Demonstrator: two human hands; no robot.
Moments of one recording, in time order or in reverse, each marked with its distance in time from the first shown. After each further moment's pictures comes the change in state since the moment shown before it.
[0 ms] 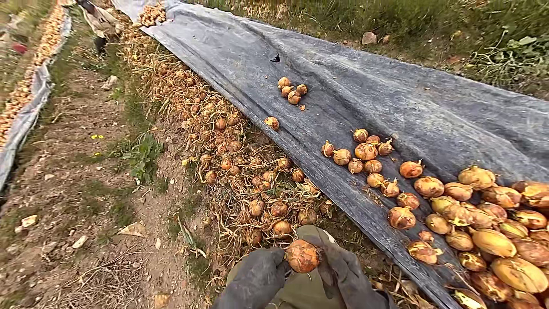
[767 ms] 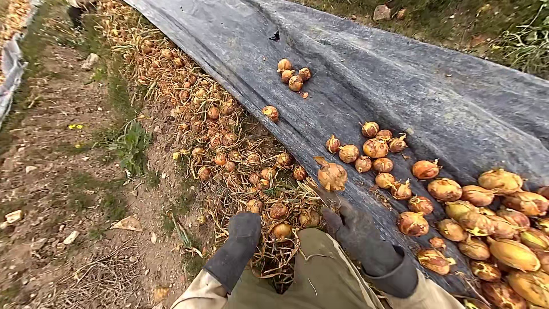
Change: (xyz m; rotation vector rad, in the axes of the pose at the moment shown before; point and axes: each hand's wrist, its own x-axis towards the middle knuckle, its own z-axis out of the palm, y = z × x) left_hand 0.126 -0.017 -0.056 0.573 0.049 -0.311; right_hand 0.122 -0.007 -0.049 -1.064 0.203 -0.002
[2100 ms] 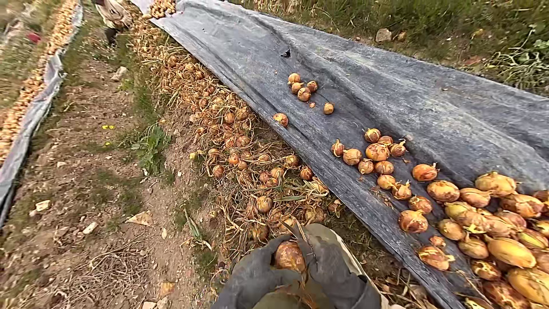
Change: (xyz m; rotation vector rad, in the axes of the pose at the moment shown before) left_hand -0.089 -0.030 0.114 -1.217 0.028 0.466; right_hand -0.104 -0.062 0.056 0.088 -0.225 -0.029
